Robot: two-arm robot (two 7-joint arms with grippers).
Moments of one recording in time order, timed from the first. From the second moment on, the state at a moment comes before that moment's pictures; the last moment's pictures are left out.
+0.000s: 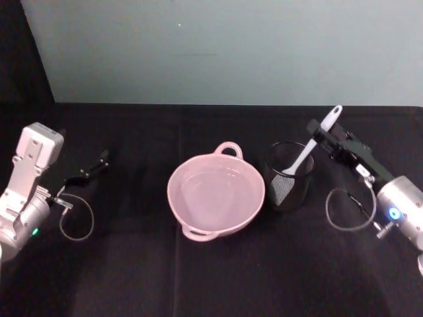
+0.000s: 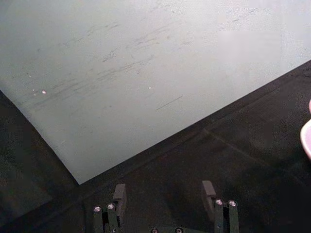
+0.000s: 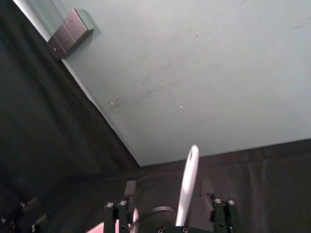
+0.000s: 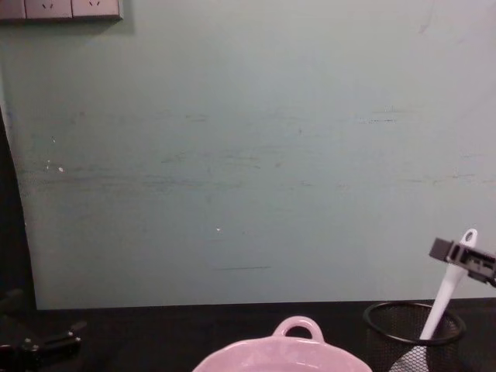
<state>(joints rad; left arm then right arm) -0.20 0.60 0.45 -1.41 -0.25 -0.12 0.03 0.20 0.42 -0.24 -1.40 0.89 0.03 0.36</state>
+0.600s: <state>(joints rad) -0.20 0.60 0.45 -1.41 -0.25 -0.12 0.03 0.04 0.47 -0.17 -1.49 0.91 -0.01 0.33</state>
